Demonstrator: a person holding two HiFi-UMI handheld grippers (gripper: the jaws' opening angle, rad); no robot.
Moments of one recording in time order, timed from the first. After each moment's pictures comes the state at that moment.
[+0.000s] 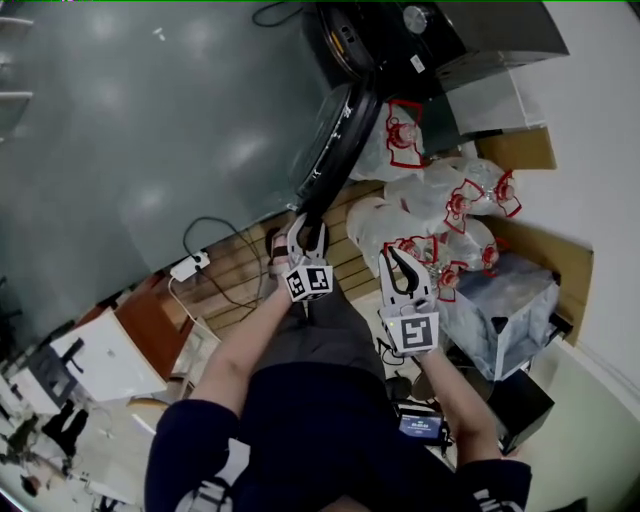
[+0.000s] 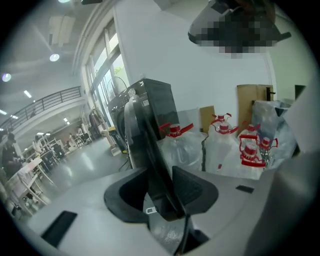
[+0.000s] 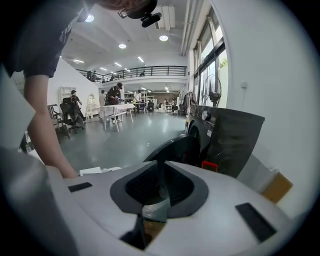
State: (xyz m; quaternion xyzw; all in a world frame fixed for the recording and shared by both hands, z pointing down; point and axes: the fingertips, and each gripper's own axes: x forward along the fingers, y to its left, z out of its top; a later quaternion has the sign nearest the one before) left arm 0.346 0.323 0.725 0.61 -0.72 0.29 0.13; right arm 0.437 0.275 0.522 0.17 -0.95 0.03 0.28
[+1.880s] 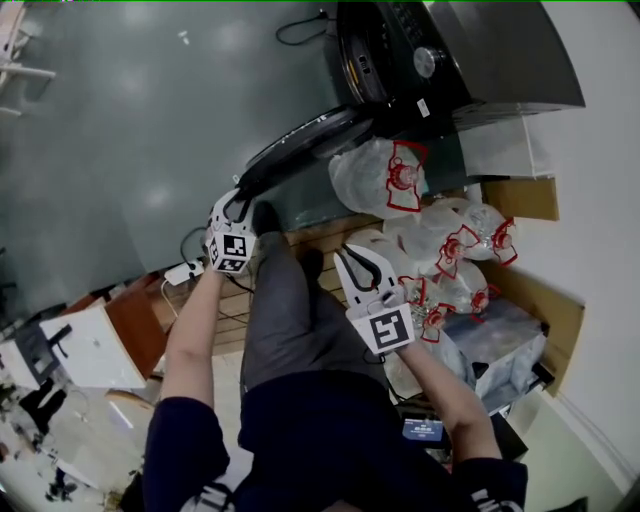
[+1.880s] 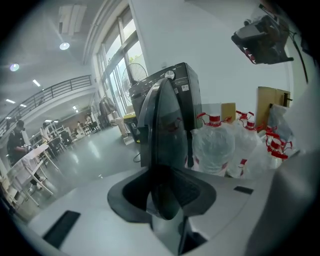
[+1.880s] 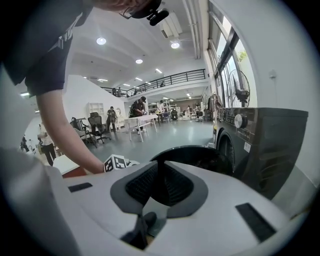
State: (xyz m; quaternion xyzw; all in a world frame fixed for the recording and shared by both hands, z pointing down) left arm 0.141 0.330 0.746 0.57 -0.74 0.29 0.19; right arm 0.332 0.246 0.515 0.00 -0.98 0.04 0.22
